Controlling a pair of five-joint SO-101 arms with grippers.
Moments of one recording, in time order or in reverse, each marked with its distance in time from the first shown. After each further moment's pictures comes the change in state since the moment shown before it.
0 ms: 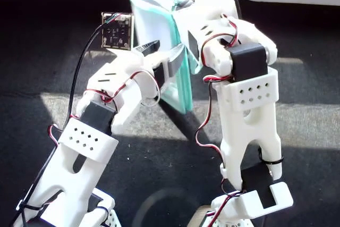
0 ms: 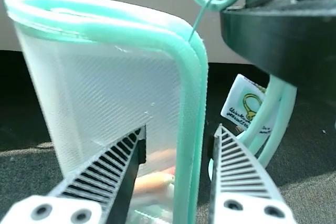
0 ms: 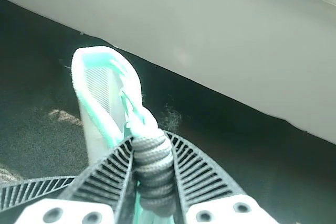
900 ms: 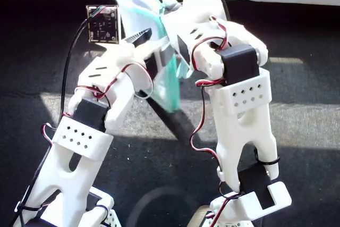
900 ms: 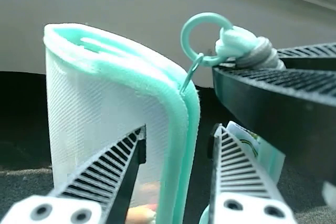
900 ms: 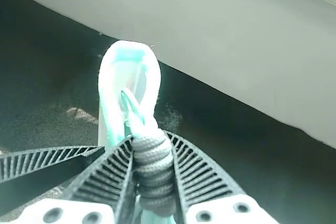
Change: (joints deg) left arm -3.0 0.2 -3.1 -1.1 0.1; right arm -3.4 0.0 0.0 0.0 0.0
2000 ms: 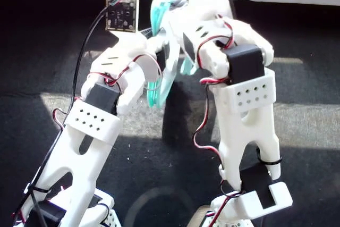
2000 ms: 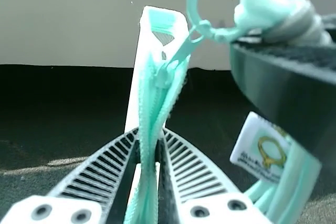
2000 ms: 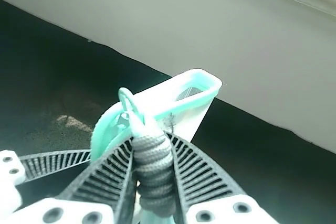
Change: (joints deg) left arm -0.1 9.7 -6.5 2.7 -3.2; right arm 2.9 -0.3 -0.5 -1.2 0.0
